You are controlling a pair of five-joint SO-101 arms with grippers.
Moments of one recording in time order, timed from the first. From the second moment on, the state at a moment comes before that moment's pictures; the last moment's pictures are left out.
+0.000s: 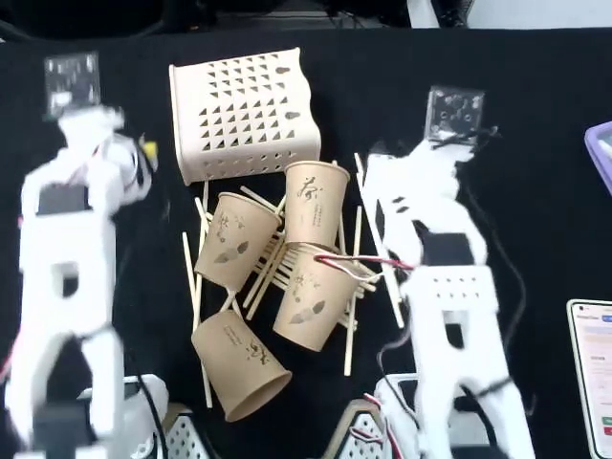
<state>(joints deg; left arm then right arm) -12.5 -23.2 22.0 50.7 -0.9 -1.8 -36.8 50.2 29.8 -6.8</state>
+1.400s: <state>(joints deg) -21.7 37.6 -33.9 71.7 -2.9 -6.9 -30.5 56.0 20.1 -3.2</state>
